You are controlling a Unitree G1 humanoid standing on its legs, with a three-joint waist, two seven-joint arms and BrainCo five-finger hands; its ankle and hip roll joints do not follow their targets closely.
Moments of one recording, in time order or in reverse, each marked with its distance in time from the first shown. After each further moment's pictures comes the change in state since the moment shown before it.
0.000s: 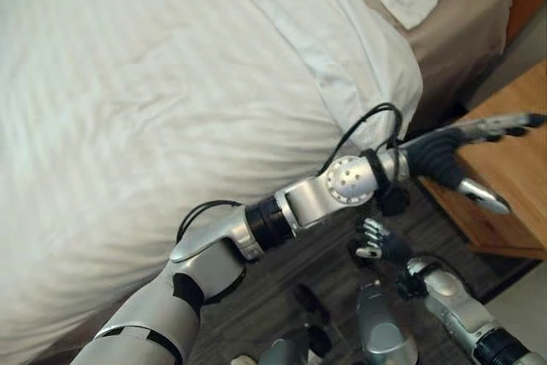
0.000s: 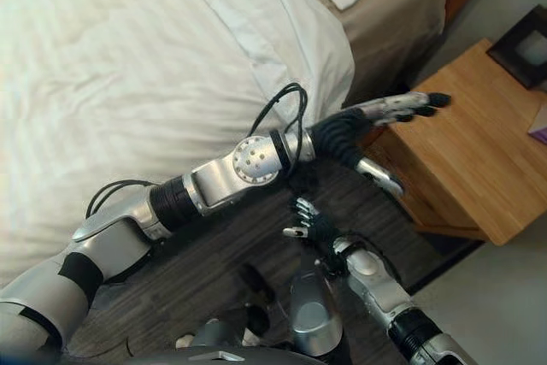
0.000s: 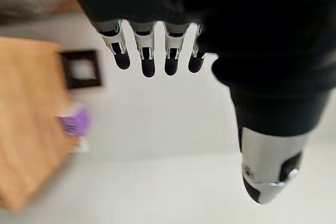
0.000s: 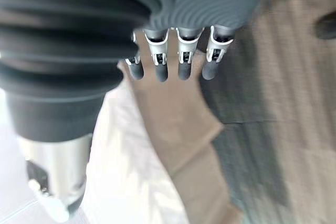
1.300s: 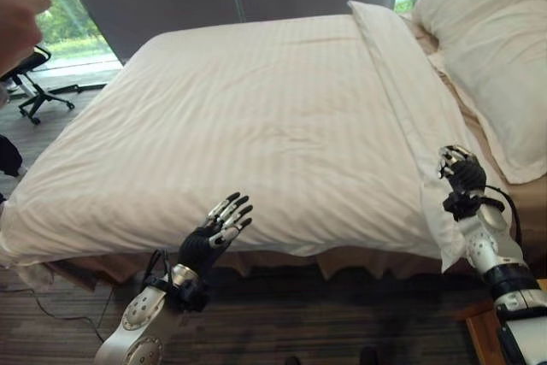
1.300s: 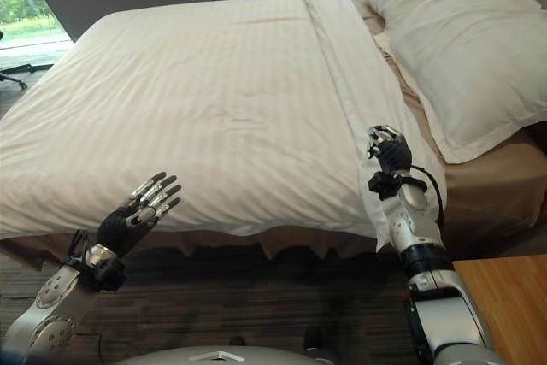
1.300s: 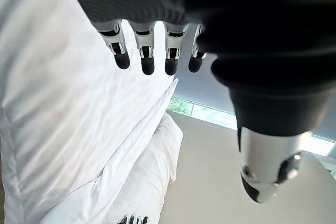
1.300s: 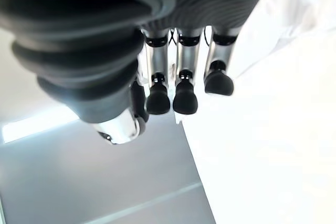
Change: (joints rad) left arm 1.348 0.458 0.800 -0.347 -0.420 0.099 -0.081; right arm -0.470 0.020 -0.422 0.457 0.403 -0.046 -0.153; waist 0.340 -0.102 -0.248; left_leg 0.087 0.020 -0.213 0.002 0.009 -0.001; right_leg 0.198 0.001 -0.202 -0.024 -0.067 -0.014
